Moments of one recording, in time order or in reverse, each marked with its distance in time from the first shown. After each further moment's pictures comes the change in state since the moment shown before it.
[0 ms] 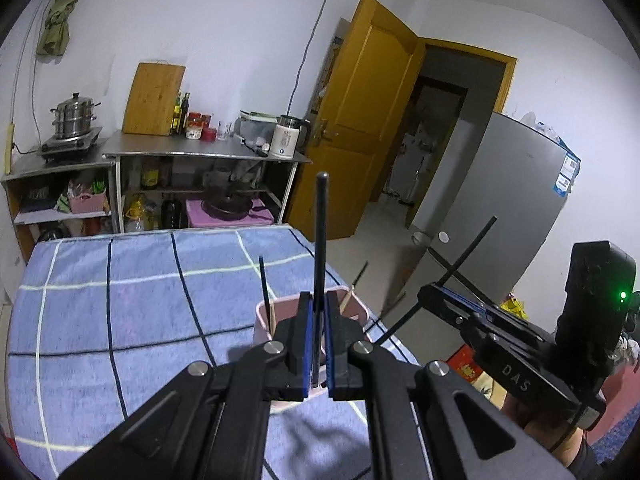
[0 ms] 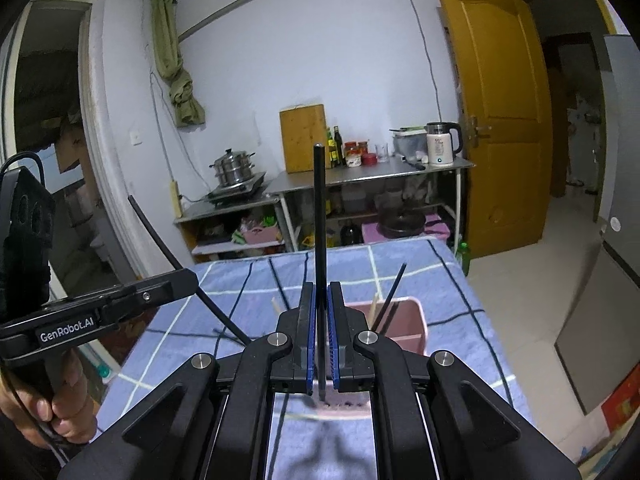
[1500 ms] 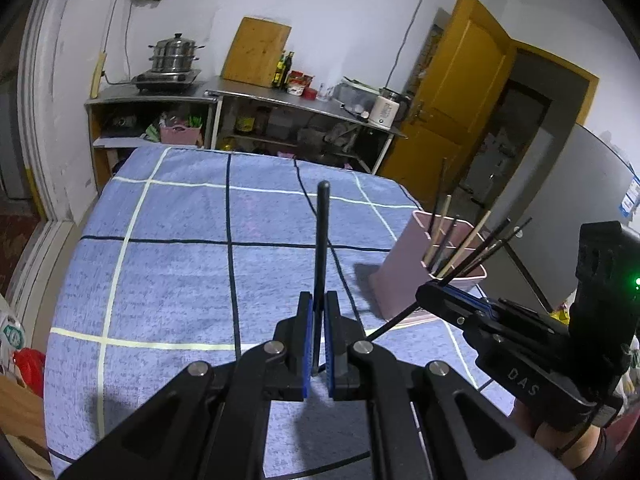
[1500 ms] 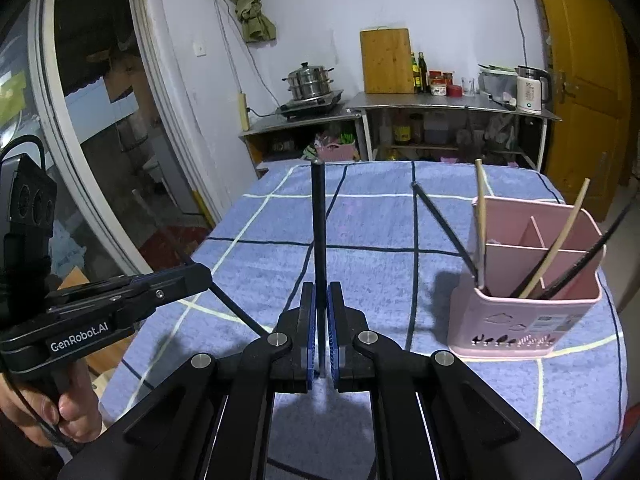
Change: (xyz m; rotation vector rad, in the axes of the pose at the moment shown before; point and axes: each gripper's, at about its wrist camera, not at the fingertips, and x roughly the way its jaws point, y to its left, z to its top) left arm -0.056 0.112 -0.105 -0.187 0.090 0.242; right arm 0.071 0.115 -0.089 -0.110 0.272 0.221
